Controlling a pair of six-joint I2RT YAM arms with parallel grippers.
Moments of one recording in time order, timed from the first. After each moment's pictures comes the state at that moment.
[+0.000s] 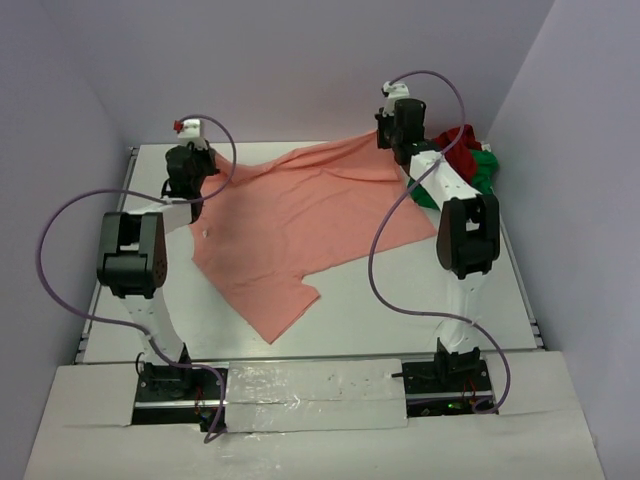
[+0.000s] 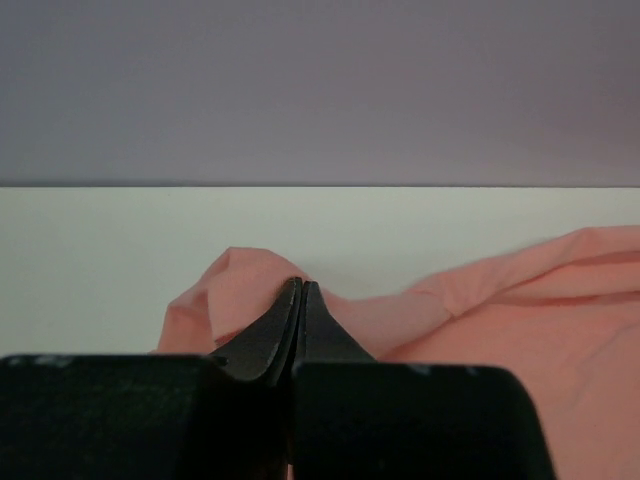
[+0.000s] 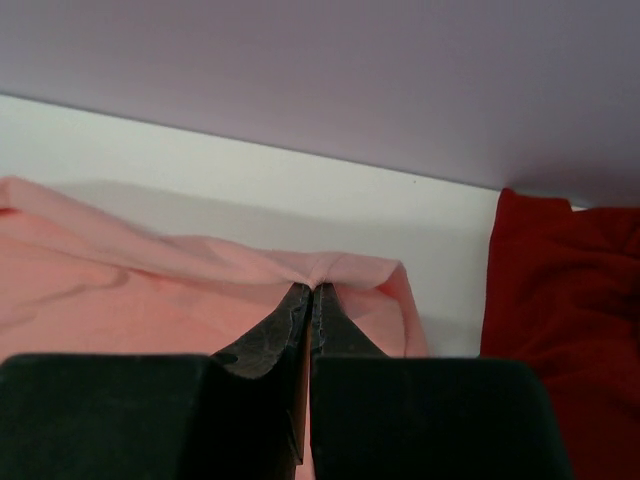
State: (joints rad) left arm -0.05 1.92 1.18 0.65 0.05 -0.10; right arm 0.17 2.10 1.79 -0.08 -0.02 -0.03
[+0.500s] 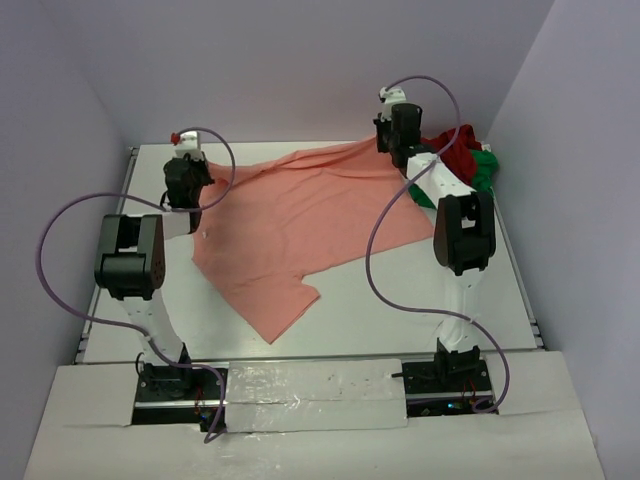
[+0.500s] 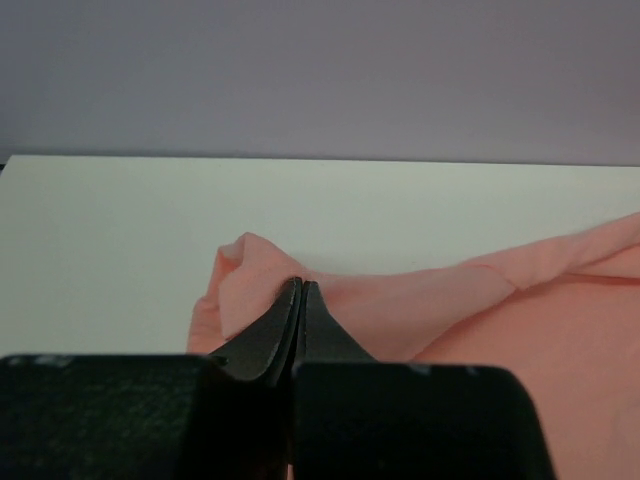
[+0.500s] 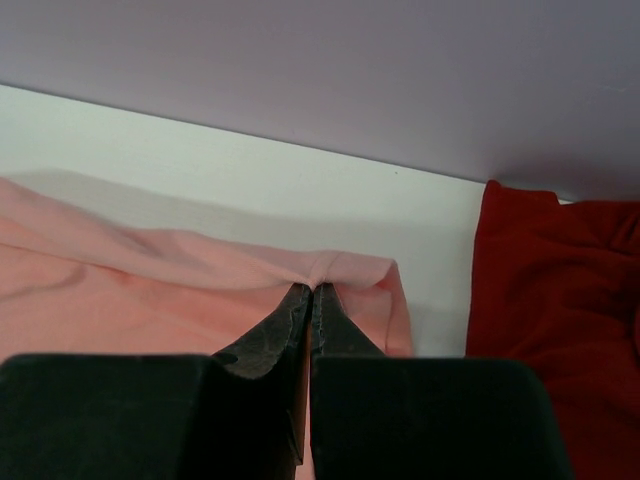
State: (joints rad) left arm -0.06 1.94 1.08 0.77 -0.03 -0.04; right arm 0.17 2.15 1.79 -0.03 0.03 -0.07
